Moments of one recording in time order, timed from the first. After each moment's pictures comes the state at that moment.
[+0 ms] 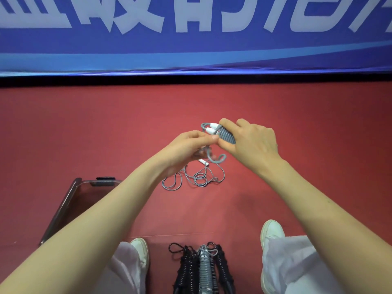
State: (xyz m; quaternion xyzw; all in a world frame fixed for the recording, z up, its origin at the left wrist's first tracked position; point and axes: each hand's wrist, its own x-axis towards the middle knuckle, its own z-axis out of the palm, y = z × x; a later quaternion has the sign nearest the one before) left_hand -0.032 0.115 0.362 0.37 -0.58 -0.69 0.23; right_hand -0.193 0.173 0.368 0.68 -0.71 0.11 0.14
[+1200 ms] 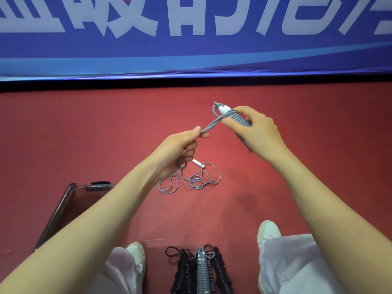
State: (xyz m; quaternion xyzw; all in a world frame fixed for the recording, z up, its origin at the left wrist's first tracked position) left_hand -0.031 0.111 0.358 0.37 -0.54 -0.70 0.29; right_hand -0.222 0.169 0.385 0.55 -0.74 0.36 -0.12
